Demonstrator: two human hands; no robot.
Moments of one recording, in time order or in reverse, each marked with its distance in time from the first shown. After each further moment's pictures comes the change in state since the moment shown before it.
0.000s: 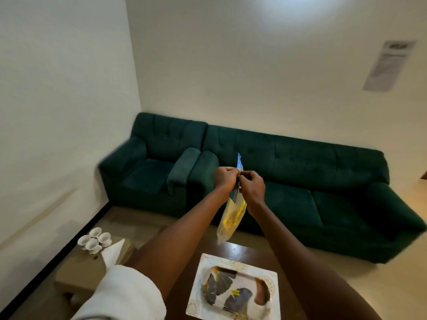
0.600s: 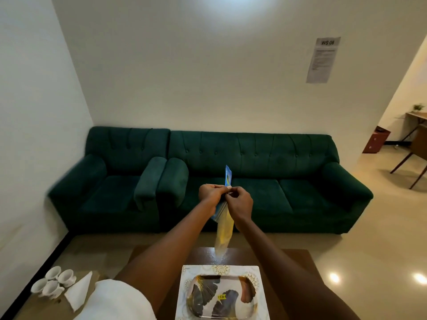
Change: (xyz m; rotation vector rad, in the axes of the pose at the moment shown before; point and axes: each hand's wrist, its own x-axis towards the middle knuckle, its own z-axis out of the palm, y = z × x) left_hand -0.008 -0.031 0.061 -0.030 -0.183 -0.165; right_hand 0.006 0.054 -0.053 -0.107 0.180 0.021
